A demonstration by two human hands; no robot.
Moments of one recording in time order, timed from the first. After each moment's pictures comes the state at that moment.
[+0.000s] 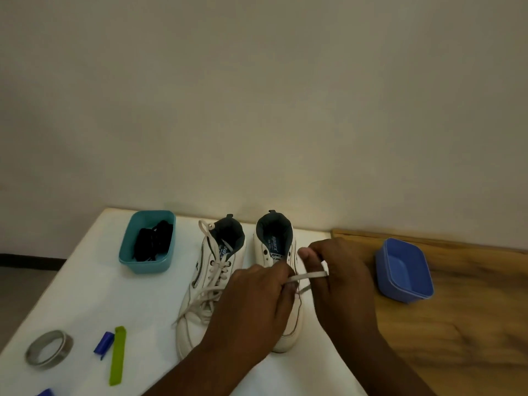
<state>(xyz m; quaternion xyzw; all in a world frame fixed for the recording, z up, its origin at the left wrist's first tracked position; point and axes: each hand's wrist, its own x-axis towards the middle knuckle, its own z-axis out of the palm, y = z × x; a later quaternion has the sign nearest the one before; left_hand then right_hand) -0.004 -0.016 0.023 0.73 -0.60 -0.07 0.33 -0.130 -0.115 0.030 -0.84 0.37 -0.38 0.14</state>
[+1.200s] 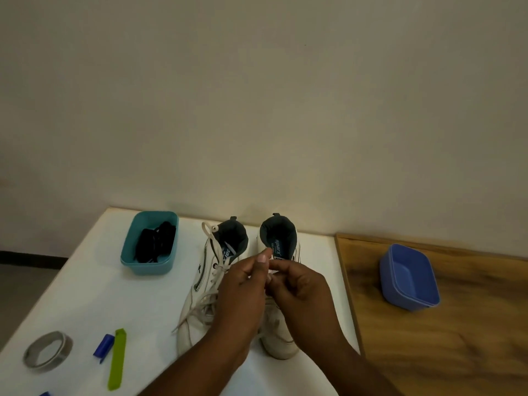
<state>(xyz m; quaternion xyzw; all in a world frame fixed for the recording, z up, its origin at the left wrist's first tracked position) 0.003 -0.029 0.016 0.65 -0.20 -0.40 0.61 -0.095 -0.087 0.010 -0.75 0.37 -0.29 0.47</state>
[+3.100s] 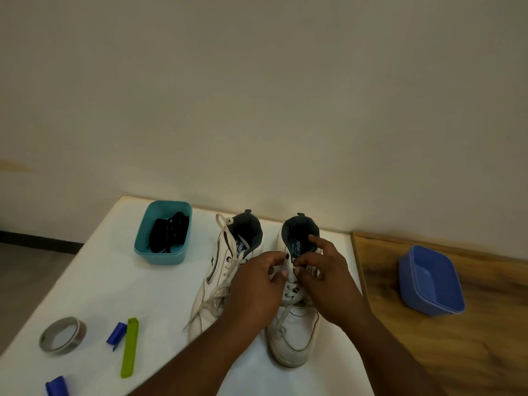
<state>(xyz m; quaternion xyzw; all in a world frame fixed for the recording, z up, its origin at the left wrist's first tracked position) 0.028 -0.049 -0.030 0.76 -0.39 -0.28 0.44 -0.099 -0.158 -0.041 -0.82 0.44 -0.16 0.32</state>
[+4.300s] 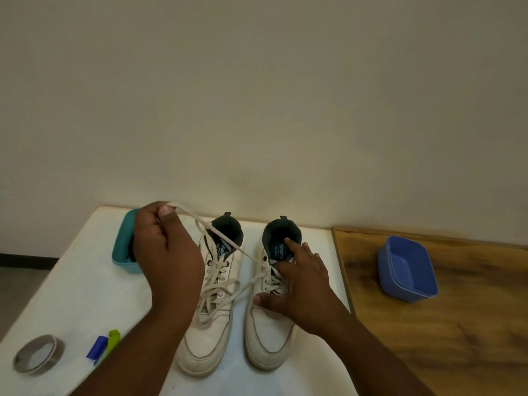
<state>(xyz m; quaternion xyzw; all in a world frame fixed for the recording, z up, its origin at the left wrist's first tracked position) 0.073 -0.034 0.043 0.70 -0.15 0.04 0.70 -0.105 -0.137 -0.019 -0.89 0.40 -0.01 0.22</state>
